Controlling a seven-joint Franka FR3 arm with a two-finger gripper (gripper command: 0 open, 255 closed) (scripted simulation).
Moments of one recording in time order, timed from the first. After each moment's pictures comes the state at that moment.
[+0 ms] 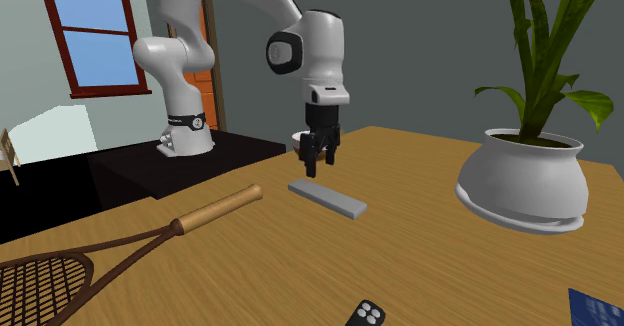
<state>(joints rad) -0.01 0.42 -0.01 -2.11 -0.01 2.52 -0.06</state>
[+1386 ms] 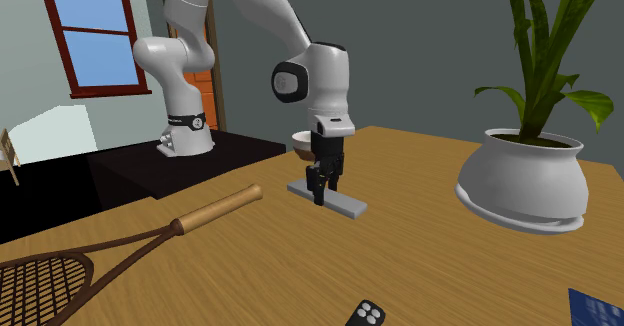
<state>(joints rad) -0.01 0.59 -0.02 -2.02 -0.01 2.62 -0.05</state>
